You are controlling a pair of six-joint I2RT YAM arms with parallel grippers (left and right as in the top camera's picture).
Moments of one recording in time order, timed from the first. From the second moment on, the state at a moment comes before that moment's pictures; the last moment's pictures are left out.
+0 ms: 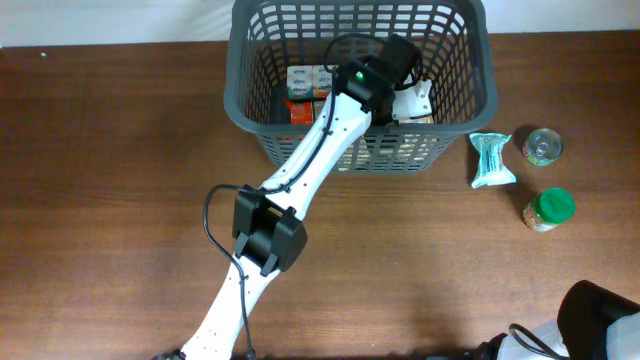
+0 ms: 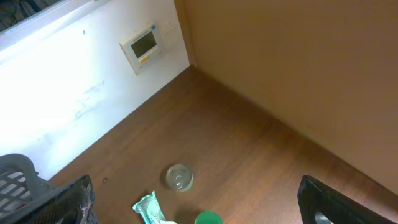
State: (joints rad) left arm -0.66 2.58 2.70 -1.26 -0.05 0.73; right arm -0.50 1.74 2.88 -1.69 0.18 0.27
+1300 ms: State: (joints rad) left arm 0.15 2.05 2.40 -1.38 -0.04 0.22; right arm -0.50 1.74 2.87 -1.69 0.04 0.26
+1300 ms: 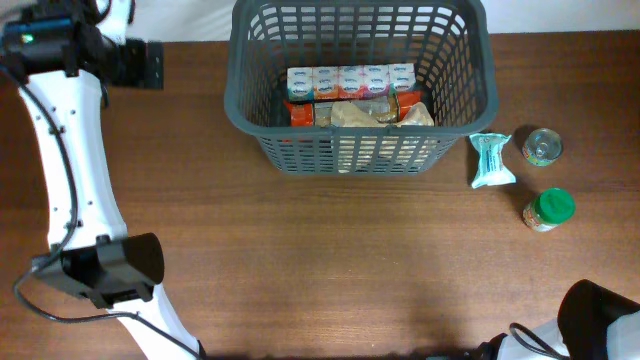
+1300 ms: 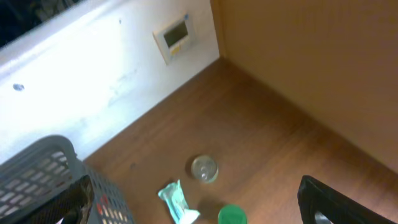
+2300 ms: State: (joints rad) left arm 0.16 2.05 2.19 -1.38 -0.03 0.21; right arm -0.50 1.88 1.76 -1.23 0.01 0.24
